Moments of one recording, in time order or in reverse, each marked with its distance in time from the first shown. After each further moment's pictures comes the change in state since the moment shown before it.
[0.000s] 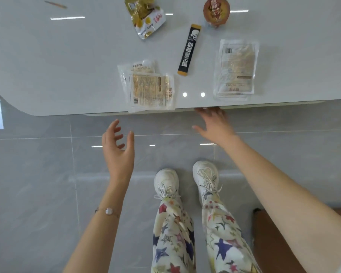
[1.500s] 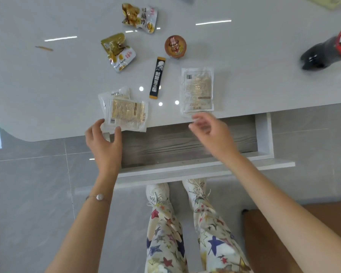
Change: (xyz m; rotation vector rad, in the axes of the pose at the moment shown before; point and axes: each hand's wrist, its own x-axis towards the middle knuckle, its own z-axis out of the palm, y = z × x) left_hand 0.021 0.078 0.027 0.175 0.051 0.053; right_hand -0.092 -0.004 -0.140 0.774 0.141 0.120
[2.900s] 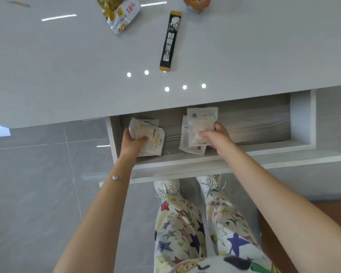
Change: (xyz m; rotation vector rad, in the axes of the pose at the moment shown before) left_hand 0.015 -0.103 0.073 -0.123 -0.447 -0.564; right_hand 0.061 0.125 0.116 0.560 0.003 0.718
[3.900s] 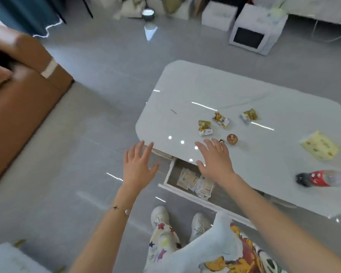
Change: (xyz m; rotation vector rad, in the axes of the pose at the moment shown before) left_hand -0.392 0.108 -0.253 0.736 0.611 0.620; right_hand -0.452 -0.202 0.053 -1.629 0.076 -1.250
